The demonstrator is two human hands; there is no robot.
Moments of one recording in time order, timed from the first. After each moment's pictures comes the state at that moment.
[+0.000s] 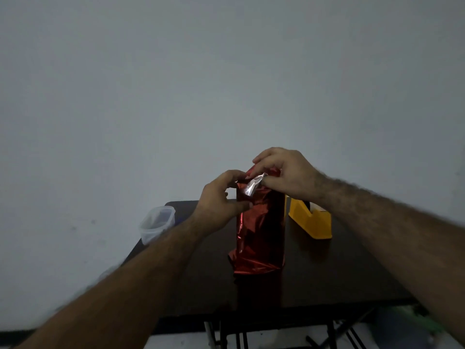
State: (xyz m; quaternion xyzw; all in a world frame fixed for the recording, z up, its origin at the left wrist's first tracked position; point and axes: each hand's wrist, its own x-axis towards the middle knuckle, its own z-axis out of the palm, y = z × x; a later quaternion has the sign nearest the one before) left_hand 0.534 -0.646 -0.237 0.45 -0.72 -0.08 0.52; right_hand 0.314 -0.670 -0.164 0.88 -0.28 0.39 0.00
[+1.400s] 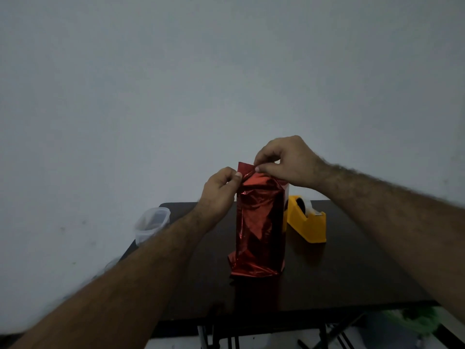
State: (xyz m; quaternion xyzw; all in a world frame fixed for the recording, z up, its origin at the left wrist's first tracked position) left_hand 0.521 -0.659 -0.220 0.42 -0.66 -0.19 0.60; right_hand 0.313 -0.673 -0.129 0.88 -0.28 0.37 0.08
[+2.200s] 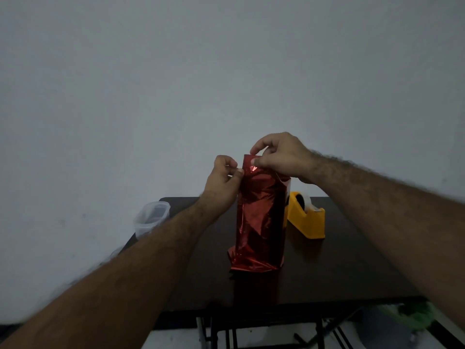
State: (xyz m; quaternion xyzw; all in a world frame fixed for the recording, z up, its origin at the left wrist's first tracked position) left_hand 0.513 -0.657 -0.217 0.43 -0.64 -0.20 0.61; right_hand 0.333 -0.677 -0.129 0.80 -0.42 0.41 -0.14
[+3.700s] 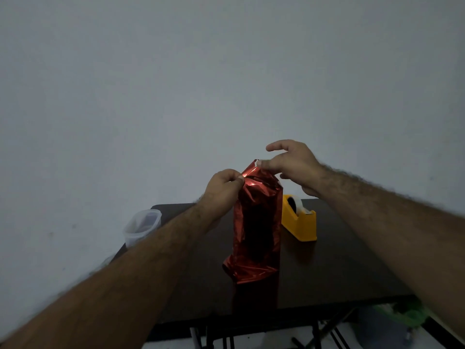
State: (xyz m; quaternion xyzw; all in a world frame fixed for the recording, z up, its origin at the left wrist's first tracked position) left_hand 0.490 -0.660 -0.207 0.46 -0.62 -0.26 0.58; right_hand 0.295 -0.680 -0.143 0.70 -0.43 0.51 -0.27
